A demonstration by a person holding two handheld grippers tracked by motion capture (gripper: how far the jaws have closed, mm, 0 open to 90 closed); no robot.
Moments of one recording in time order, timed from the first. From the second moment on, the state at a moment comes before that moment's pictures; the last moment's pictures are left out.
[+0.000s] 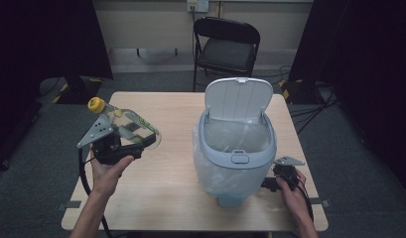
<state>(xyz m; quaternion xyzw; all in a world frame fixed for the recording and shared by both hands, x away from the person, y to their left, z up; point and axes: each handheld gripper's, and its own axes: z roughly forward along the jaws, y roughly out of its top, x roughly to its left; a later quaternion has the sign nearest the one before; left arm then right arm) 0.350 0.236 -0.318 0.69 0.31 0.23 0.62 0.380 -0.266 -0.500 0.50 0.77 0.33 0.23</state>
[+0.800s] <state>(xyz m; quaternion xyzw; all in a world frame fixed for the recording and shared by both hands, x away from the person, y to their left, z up) 0.347 0.214 -0.256 0.65 0.23 0.20 0.69 0.380 -0.266 -0.500 0.50 0.77 0.33 0.23</state>
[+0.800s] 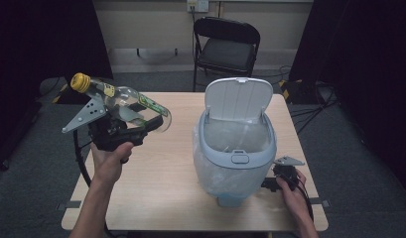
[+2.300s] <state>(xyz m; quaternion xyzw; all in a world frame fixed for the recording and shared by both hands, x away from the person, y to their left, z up) 0.385 0.073 -0.212 0.72 0.15 0.09 0.67 0.380 -0.266 -0.500 0.50 0.77 0.33 0.23</state>
